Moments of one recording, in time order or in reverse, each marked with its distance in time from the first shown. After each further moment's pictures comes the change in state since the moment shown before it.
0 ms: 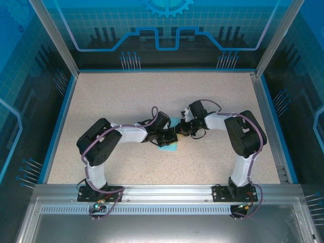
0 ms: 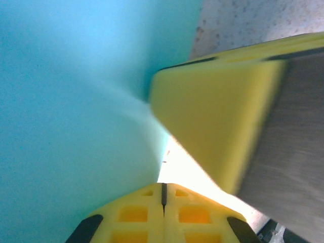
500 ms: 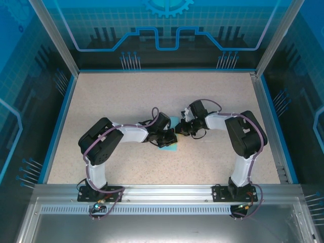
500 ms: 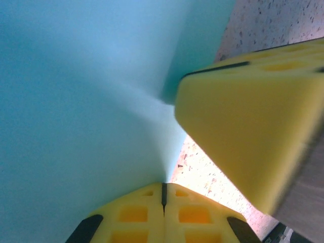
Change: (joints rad) left arm -0.002 0.014 0.006 -0.022 -0.010 0.007; right arm -0.001 0.013 -0.002 -0.009 -0.004 -0.028
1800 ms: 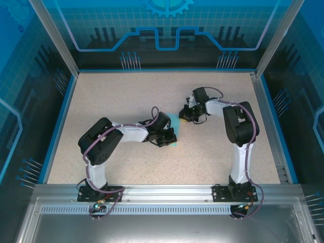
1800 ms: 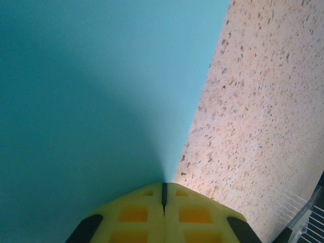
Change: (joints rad) left arm 0.001 0.000 0.005 -0.011 -0.027 0.002; right arm -0.119 0.195 0.346 -0.150 0.108 -0.010
